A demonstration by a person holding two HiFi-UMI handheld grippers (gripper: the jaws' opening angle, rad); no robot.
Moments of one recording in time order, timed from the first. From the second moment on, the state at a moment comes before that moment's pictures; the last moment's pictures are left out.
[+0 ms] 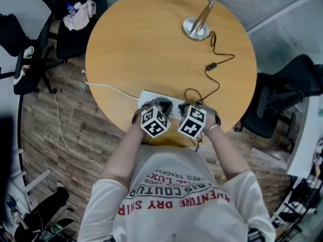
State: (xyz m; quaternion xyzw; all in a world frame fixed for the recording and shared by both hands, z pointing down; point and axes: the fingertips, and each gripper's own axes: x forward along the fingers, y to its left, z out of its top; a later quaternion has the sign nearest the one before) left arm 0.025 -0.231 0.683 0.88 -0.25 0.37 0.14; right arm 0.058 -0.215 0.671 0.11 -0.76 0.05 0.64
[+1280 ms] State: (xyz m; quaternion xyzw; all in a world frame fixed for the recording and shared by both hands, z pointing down) left arm 0.000 -0.241 0.631 0.88 -0.35 0.29 0.15; right arm 0.070 -0.229 0.535 0.34 -0.87 0.10 0.33
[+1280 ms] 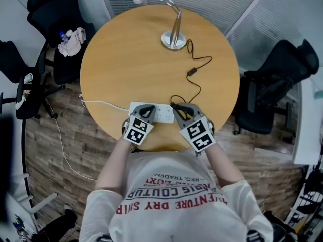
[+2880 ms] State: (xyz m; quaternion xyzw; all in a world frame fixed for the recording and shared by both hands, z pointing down) left arm -0.024 -0.228 0.382 0.90 -0.43 0.02 0.06; right arm 0.076 -0.234 0.406 0.42 -0.90 0.03 0.08
